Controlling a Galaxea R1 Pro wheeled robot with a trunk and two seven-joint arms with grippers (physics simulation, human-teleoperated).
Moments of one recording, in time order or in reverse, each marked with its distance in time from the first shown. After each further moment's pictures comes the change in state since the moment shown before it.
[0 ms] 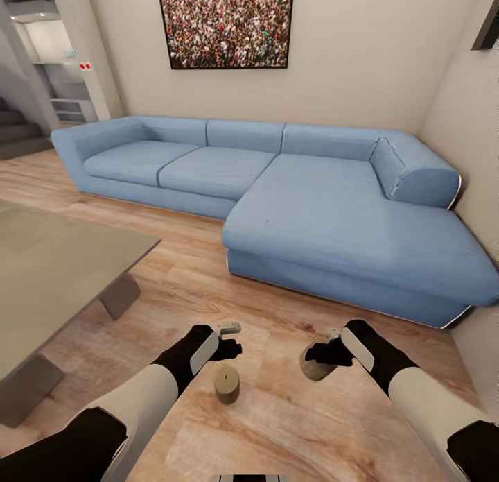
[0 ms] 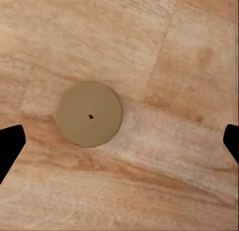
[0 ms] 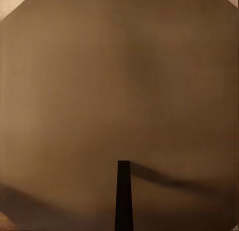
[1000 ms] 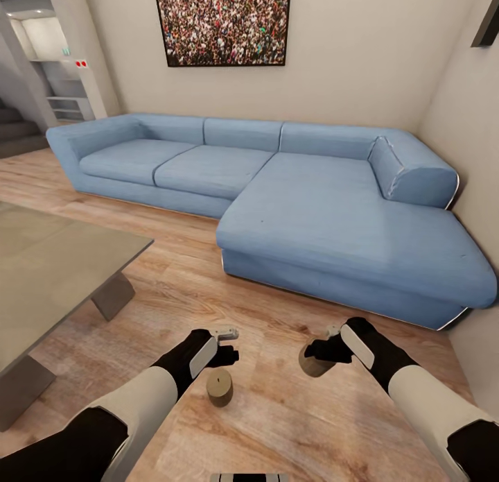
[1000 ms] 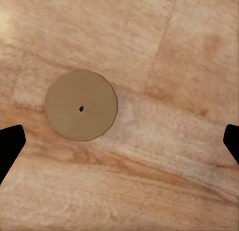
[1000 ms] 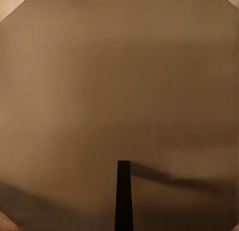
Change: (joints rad) left arm 0.000 0.000 -0.001 0.051 -0.002 0.000 0.011; right arm -0.006 0.000 -0.010 -0.016 -0.001 0.004 -0.003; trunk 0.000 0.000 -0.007
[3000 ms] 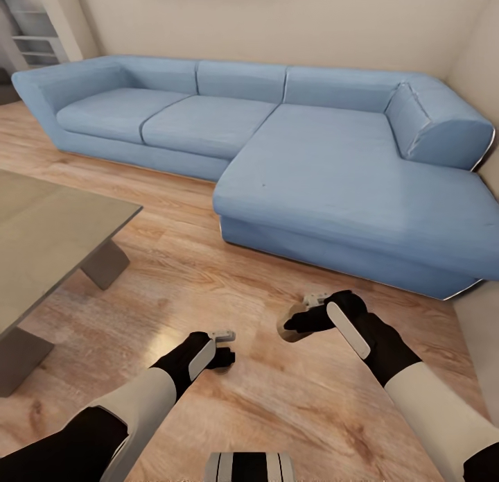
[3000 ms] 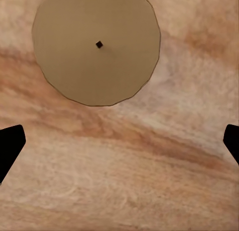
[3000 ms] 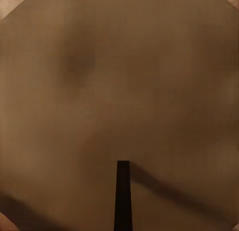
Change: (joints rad) left arm 0.000 0.004 0.002 0.028 -0.025 -0.033 0.011; right arm 0.032 0.007 0.004 -0.470 0.115 0.176 0.001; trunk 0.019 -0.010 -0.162
